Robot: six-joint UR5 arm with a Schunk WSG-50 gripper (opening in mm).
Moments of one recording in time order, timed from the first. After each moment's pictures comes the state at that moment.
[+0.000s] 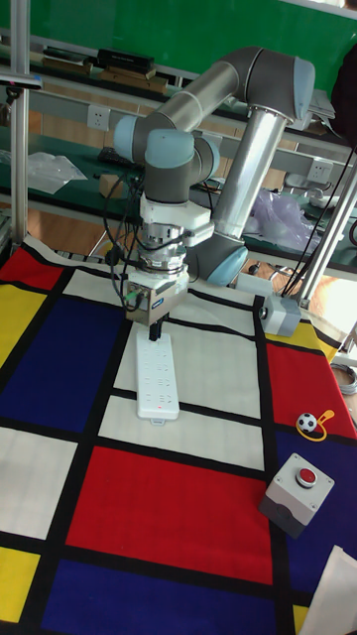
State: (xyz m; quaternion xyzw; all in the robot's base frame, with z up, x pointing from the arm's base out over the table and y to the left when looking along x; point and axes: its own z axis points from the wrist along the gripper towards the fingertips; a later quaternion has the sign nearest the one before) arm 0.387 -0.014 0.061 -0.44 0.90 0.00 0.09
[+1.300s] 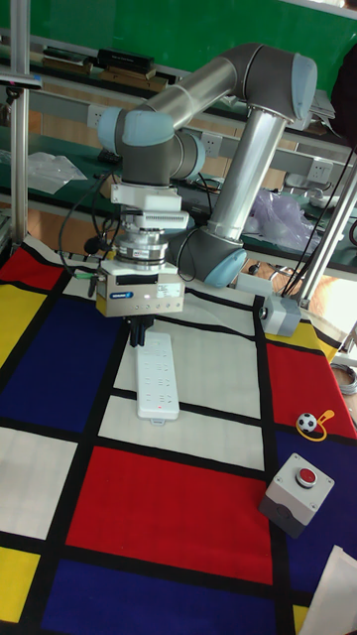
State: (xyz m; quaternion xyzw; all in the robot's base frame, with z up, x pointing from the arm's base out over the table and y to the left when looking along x) arm 0.453 -0.050 0.091 -0.19 0.97 0.01 0.16
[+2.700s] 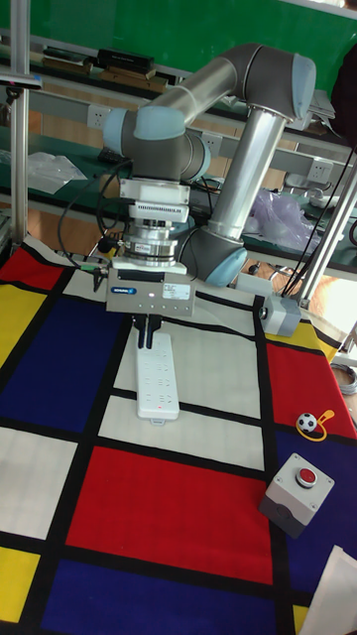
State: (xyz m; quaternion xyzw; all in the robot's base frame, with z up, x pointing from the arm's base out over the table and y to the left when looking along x) arm 0.471 -0.030 0.105 -0.06 0.98 0.04 0.19
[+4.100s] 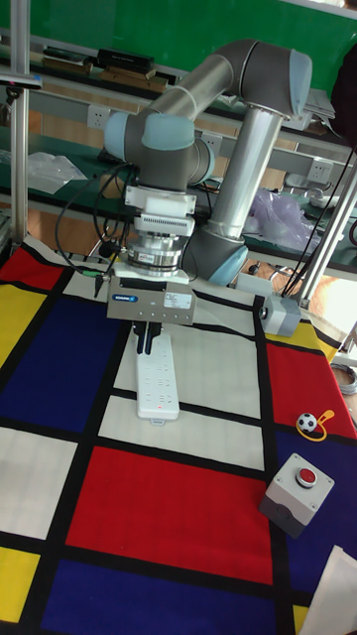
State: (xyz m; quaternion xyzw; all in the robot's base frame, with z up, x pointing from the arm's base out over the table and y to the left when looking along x) arm 0.468 -0.032 0.091 -0.06 0.99 0.02 0.14
